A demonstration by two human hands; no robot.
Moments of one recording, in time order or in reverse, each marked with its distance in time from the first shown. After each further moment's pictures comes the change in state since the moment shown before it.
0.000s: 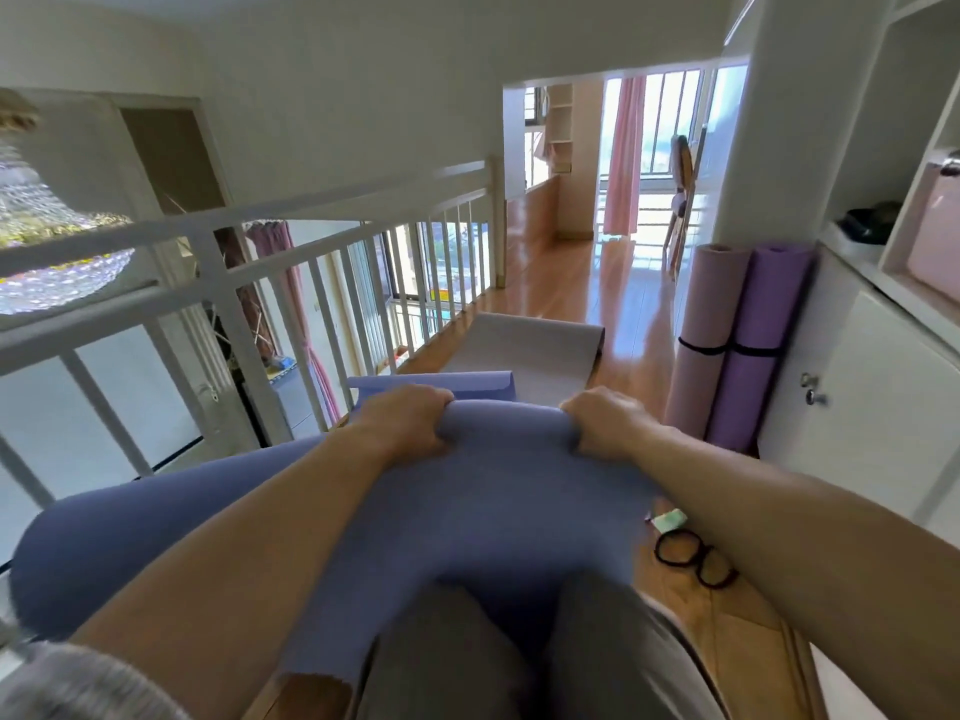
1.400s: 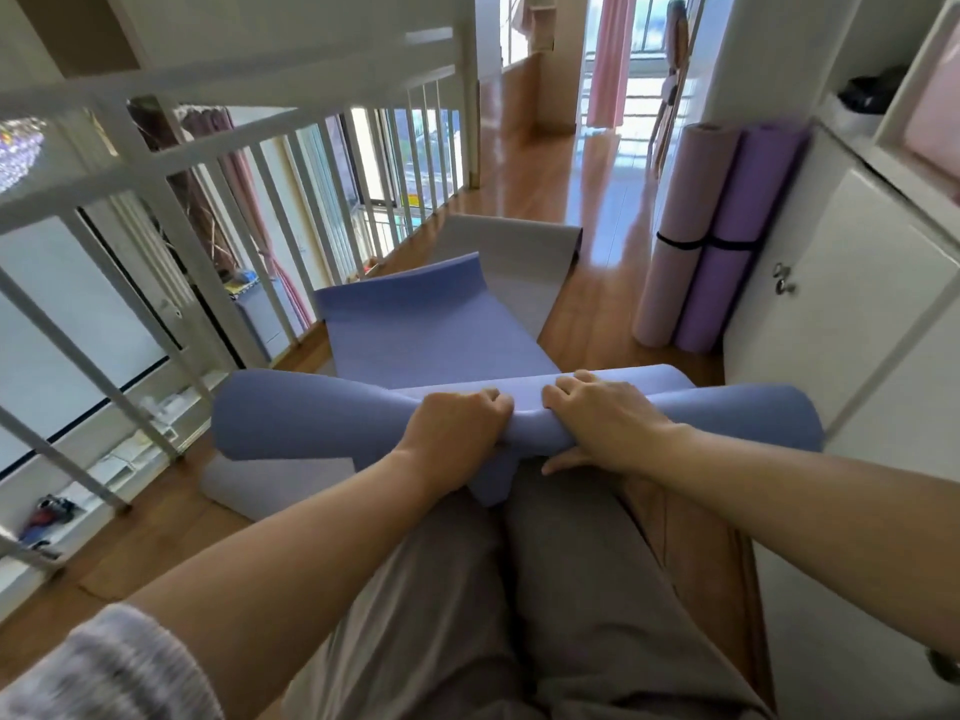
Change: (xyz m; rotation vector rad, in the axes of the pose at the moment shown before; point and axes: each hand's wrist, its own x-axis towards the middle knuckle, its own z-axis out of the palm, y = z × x) left_hand -0.045 0.092 0.102 0.208 0.167 0.315; right_hand -0.089 0.002 0.078 -0.129 0.141 -0.265
